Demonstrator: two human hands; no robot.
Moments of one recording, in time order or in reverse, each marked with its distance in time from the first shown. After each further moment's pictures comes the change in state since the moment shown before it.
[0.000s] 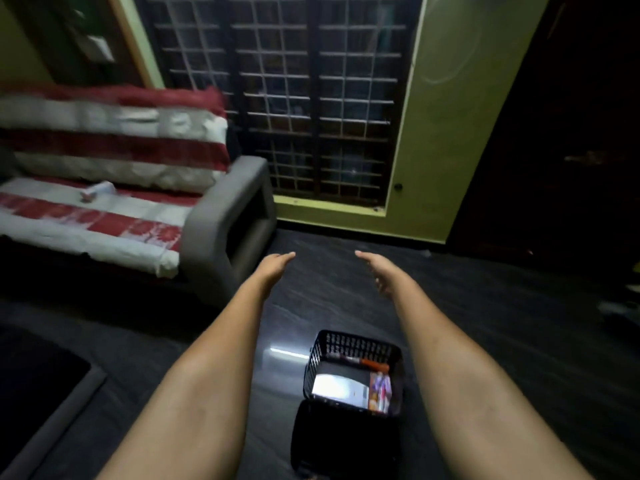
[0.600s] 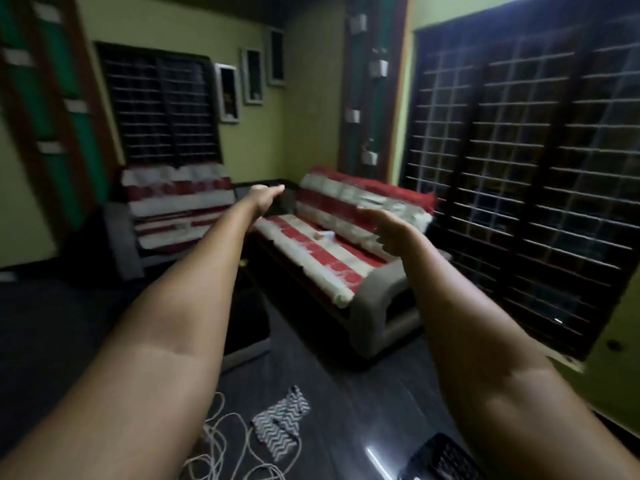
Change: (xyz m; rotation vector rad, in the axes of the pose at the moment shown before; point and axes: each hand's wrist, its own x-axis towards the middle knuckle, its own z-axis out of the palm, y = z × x) left_hand -0.427 0.027 -0.254 -0.122 0.906 0.269; right_hand -0.319 -0.114 0.210 -0.343 -0.623 -0.673
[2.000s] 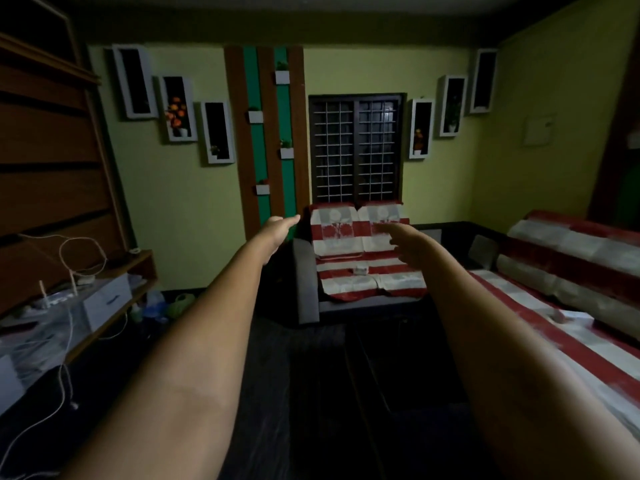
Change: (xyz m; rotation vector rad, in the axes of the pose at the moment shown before) left_hand 0.385 -0.270 -0.659 -0.007 0.396 -0.159; right_hand 0.454 -0.272 0.708 -0.099 -0.356 -0.186
